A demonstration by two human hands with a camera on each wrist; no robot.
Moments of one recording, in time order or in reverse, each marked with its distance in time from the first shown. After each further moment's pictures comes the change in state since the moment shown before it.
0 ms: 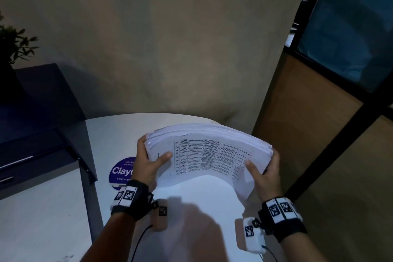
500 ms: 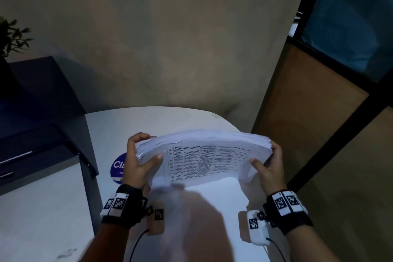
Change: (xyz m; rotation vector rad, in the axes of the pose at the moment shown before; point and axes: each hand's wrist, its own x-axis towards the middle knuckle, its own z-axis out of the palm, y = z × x) left_hand -0.038 0.031 -0.001 0.204 0.009 0.169; right_hand 0.003 0.005 -0.008 0.057 -0.088 0.010
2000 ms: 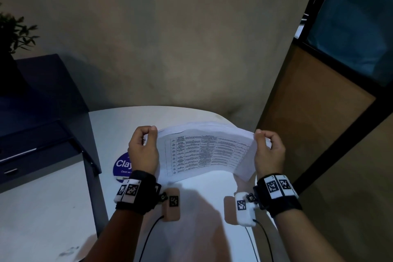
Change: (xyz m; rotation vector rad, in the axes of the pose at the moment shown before) left_hand 0.038 -0.006 0.020 -0.016 0.349 0.018; right_hand 0.024 -0.032 0.038 0.016 0.266 -0.006
